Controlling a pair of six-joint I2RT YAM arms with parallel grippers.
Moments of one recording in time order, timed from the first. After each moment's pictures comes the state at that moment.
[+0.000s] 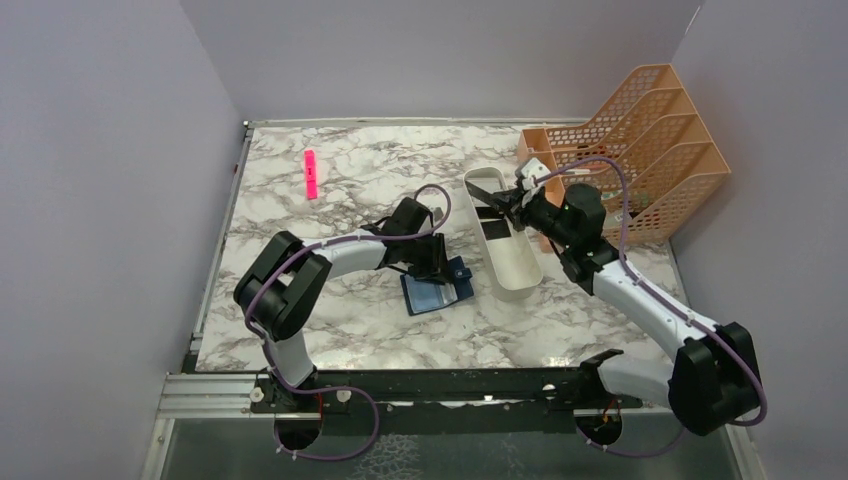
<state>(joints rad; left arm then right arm) -0.66 1.77 0.97 -0.15 0.47 -0.67 0.39 1.20 0.71 0.37 -0.39 -0.30</state>
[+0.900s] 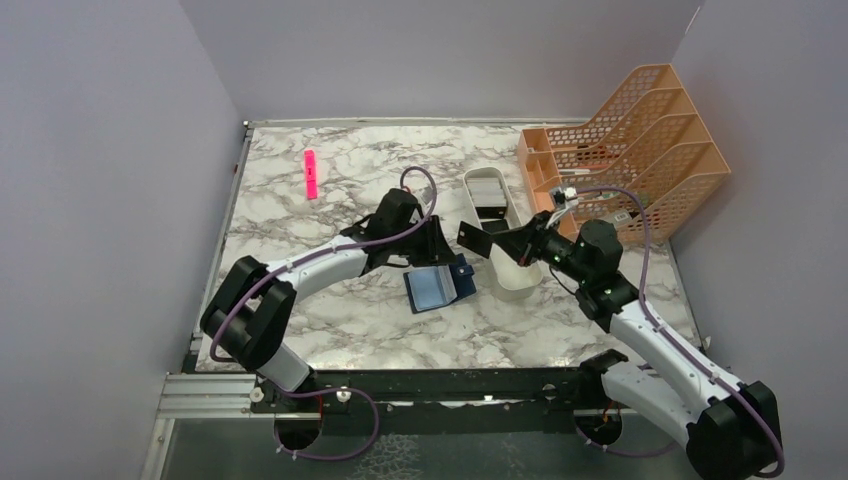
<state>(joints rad) -0.66 1.57 0.93 -0.05 0.42 -0.75 0.40 0.89 0.51 0.27 -0.43 0.47</state>
